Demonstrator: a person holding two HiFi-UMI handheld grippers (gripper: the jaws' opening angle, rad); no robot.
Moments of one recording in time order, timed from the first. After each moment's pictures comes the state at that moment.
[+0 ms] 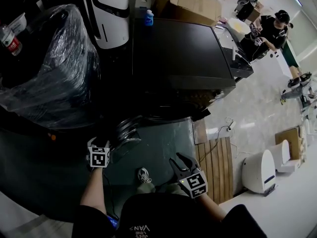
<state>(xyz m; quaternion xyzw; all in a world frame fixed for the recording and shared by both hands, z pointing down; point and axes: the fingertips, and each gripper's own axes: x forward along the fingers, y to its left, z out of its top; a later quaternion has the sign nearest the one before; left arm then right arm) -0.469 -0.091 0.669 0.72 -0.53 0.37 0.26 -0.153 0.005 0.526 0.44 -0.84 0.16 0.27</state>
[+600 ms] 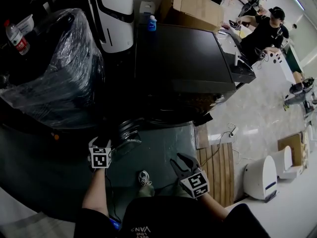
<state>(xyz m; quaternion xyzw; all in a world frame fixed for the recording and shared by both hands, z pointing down) -0.463 -0.092 0.638 0.71 -0.57 0.33 0.25 -0.148 0.001 0.514 0.41 -0.86 0.14 0.26</state>
